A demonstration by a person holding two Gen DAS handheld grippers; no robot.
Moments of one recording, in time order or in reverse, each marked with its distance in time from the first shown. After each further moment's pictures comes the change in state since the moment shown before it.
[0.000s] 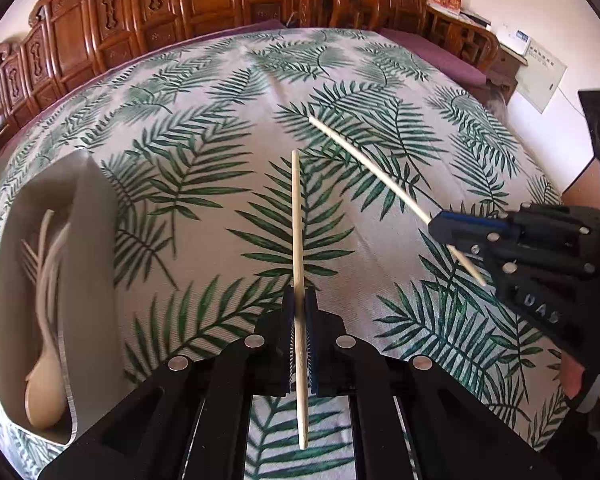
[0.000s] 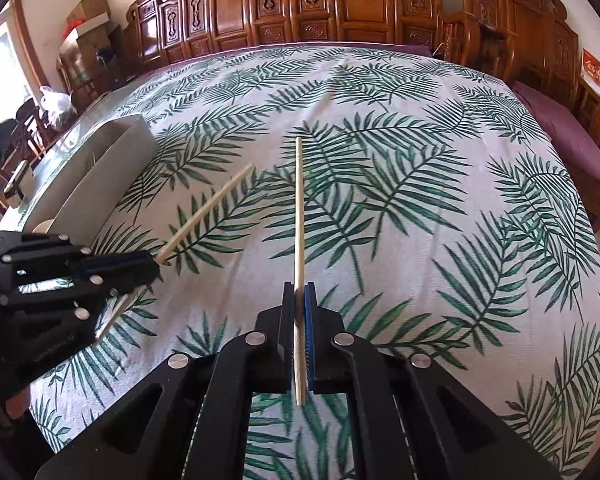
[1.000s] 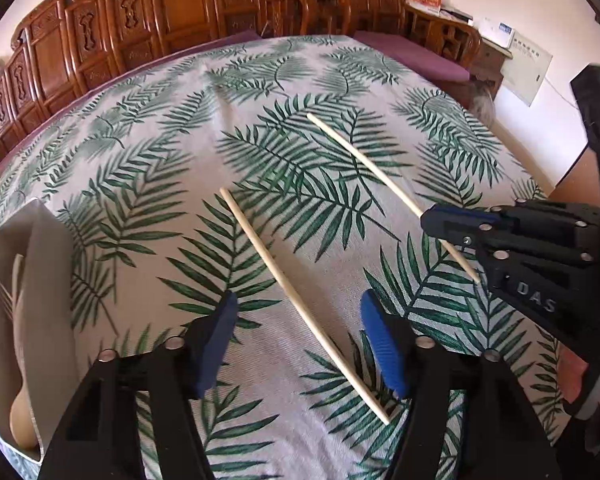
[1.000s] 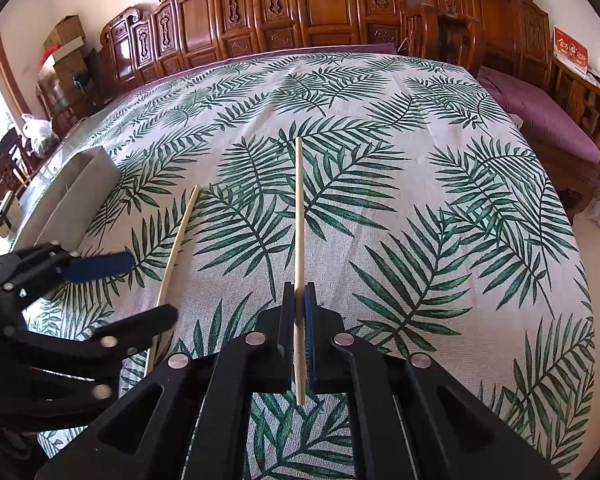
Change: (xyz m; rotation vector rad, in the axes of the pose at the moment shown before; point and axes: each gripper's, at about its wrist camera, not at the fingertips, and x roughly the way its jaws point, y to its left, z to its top) left arm 0.021 -0.048 0.024 0.055 -0.021 -0.015; right arm -0.009 -0.052 0.000 0.092 -0.032 -0.036
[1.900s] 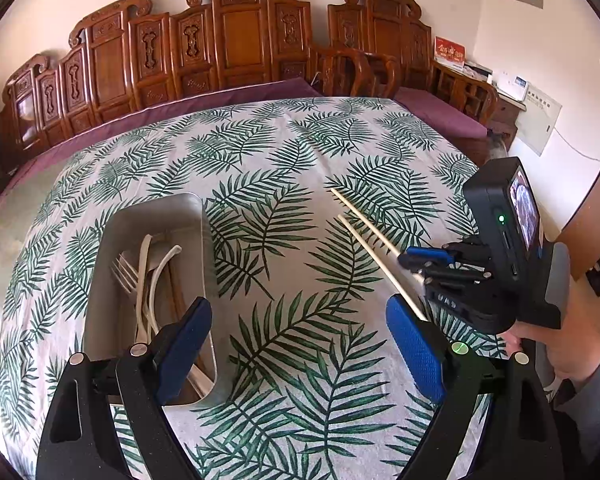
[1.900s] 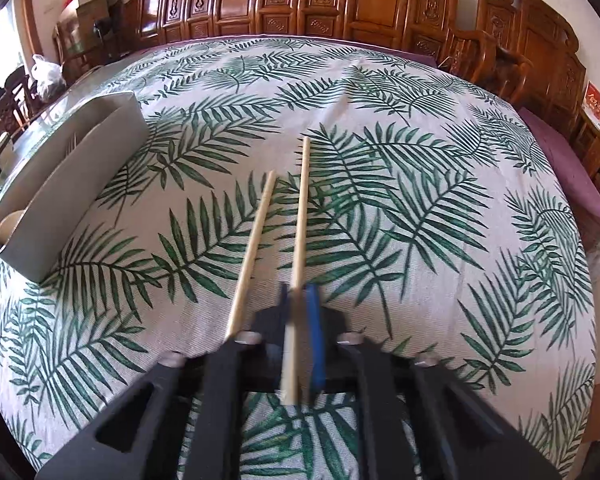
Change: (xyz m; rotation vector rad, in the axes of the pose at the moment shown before) left arm -0.117 0.085 -0.040 -0.089 -0.168 0.055; right arm 0.035 0.080 0.012 -0.182 0.052 -0.072
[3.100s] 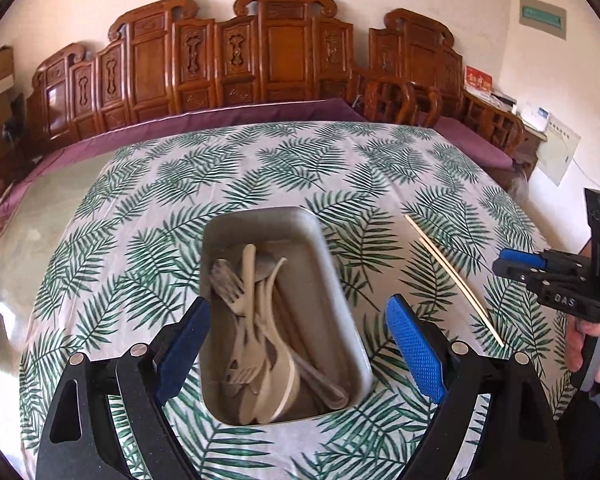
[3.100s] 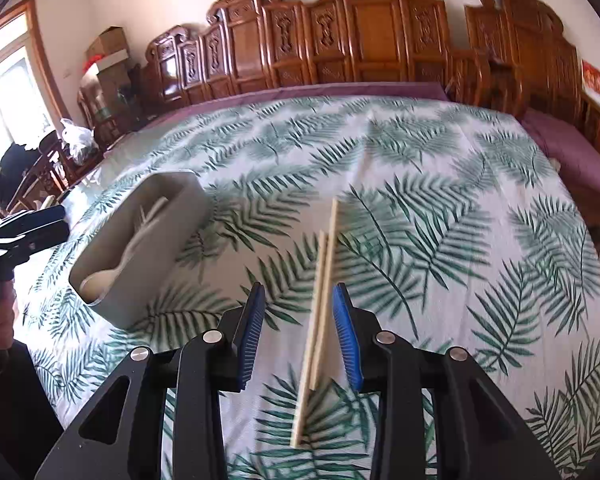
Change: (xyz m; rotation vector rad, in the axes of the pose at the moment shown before) left arm -0.022 0.101 -0.002 -0.060 -0.070 0.049; right arm -0.060 -0.001 0.000 0.122 -0.167 0.170
